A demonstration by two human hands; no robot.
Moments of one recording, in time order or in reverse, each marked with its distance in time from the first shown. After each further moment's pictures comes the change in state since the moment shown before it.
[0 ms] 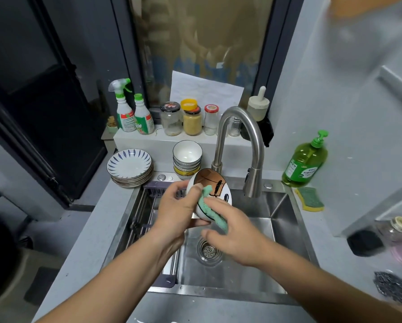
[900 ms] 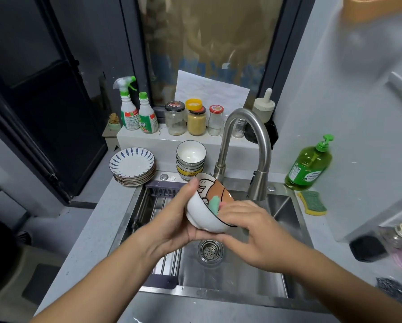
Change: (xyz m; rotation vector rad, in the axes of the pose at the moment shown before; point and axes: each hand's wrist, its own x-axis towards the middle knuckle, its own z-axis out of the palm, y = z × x) left_hand 0.001 0.011 -0.029 -0.170 -0.550 -0.313; right_hand -0.008 -0.010 -0.031 -0.480 -0.036 -0.239
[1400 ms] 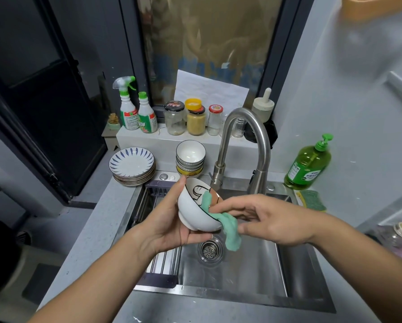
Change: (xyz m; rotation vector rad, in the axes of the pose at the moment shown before) left_hand 0.001 0.002 -0.016 -0.073 0.087 -0.124; right_hand 0.017 0.002 -0.049 0.646 -0.497 0.297
